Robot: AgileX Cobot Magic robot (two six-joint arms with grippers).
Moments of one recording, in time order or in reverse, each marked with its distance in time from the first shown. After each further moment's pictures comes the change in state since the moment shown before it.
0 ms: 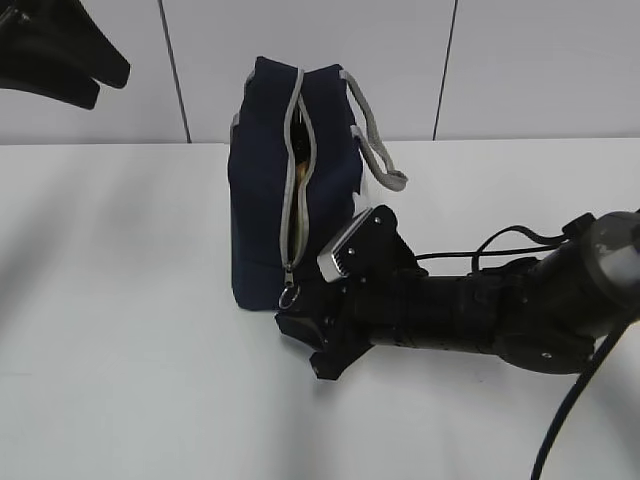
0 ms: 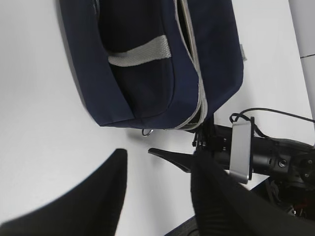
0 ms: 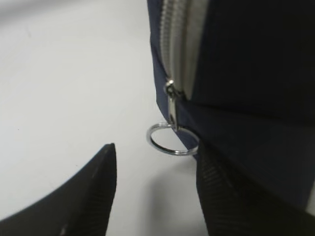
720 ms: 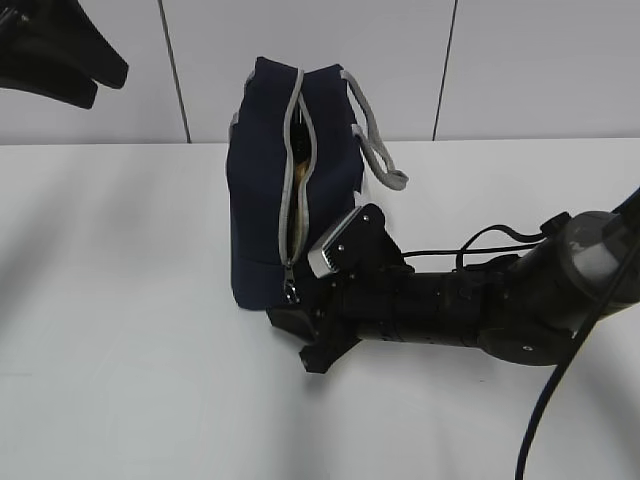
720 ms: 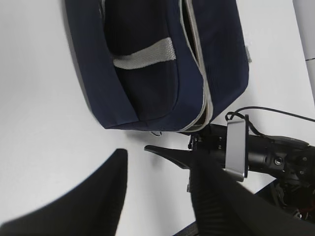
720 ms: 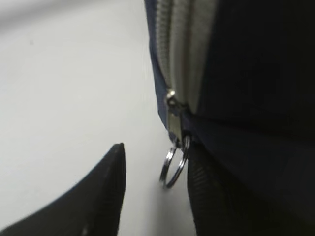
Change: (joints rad) left arm 0.000 0.000 0.000 0.013 -0.012 0.000; right arm 0.000 0.058 -0.060 -0.028 -0.033 0.025
